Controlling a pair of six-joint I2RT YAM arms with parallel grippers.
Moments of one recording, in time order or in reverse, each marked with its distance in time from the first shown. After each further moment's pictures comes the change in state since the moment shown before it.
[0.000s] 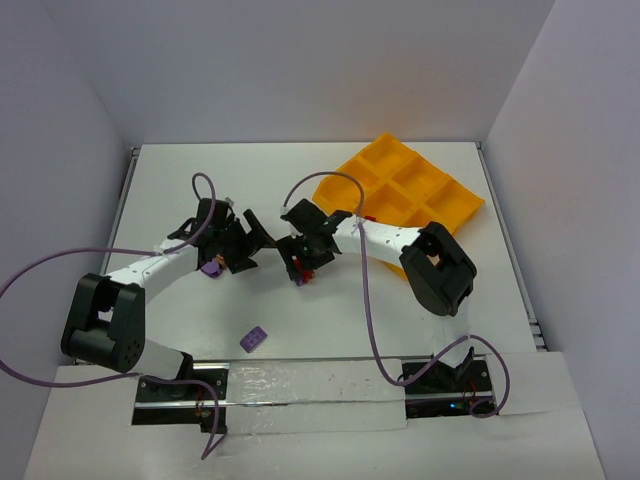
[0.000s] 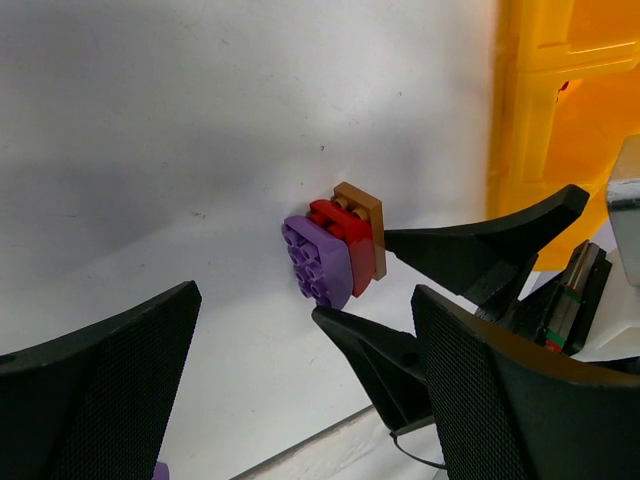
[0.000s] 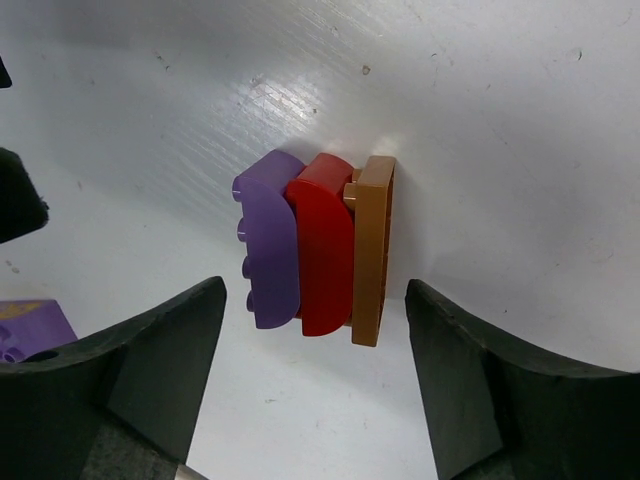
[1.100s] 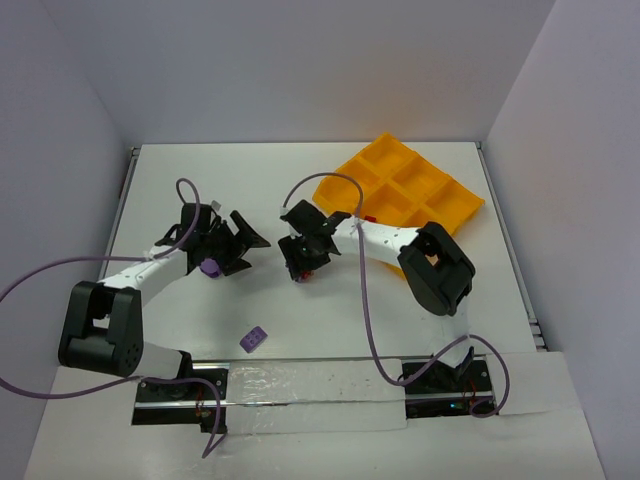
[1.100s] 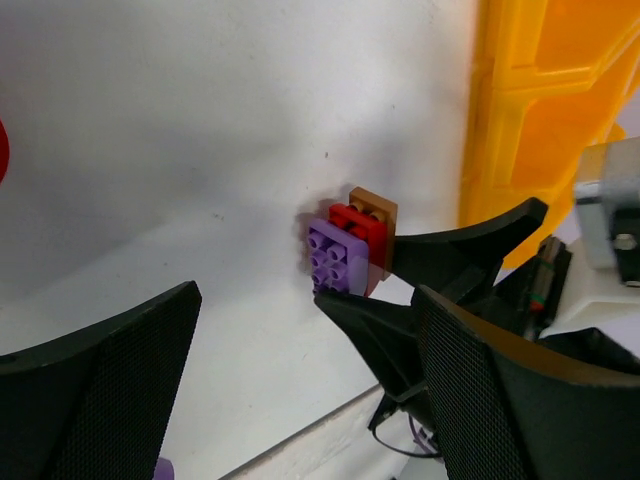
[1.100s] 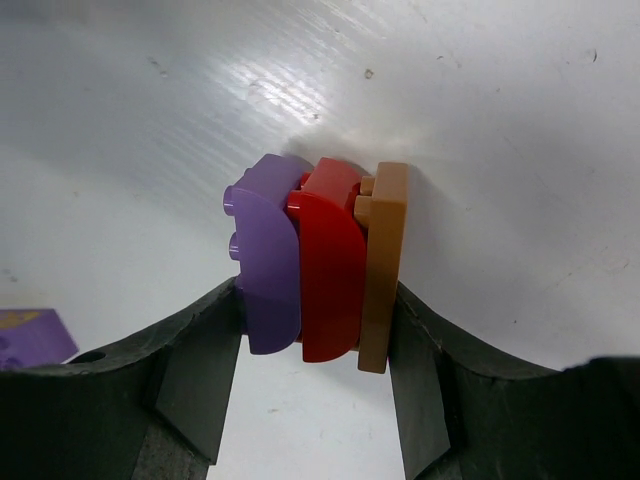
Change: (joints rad) left arm 0.105 -0.034 -0.066 0.061 0.102 -0.009; right arm 0.004 0.013 -0.003 0.016 0.000 0.015
